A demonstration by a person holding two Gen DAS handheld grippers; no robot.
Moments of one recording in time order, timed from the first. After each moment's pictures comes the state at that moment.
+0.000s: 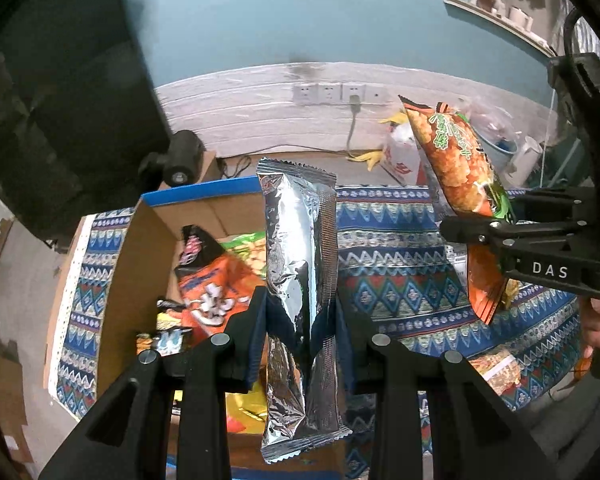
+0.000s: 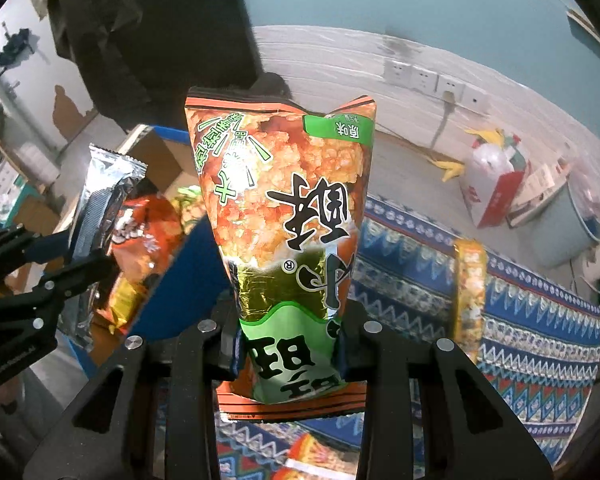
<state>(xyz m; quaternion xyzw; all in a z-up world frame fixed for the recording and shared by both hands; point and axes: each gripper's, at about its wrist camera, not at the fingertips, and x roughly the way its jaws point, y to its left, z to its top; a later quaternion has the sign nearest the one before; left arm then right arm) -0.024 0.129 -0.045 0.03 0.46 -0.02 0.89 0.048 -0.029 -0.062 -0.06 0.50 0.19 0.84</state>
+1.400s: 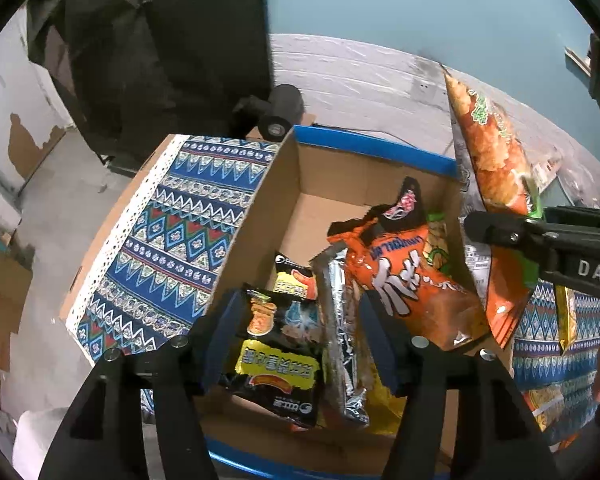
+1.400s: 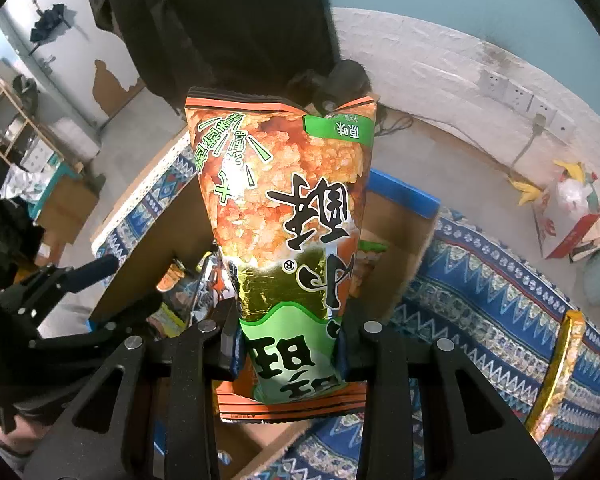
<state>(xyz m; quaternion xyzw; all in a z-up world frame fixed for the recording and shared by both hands) -0.028 0.260 -0.081 -0.07 0.49 0.12 0.86 0.094 0.121 -0.087 -0.06 0.53 0.27 0.80</state>
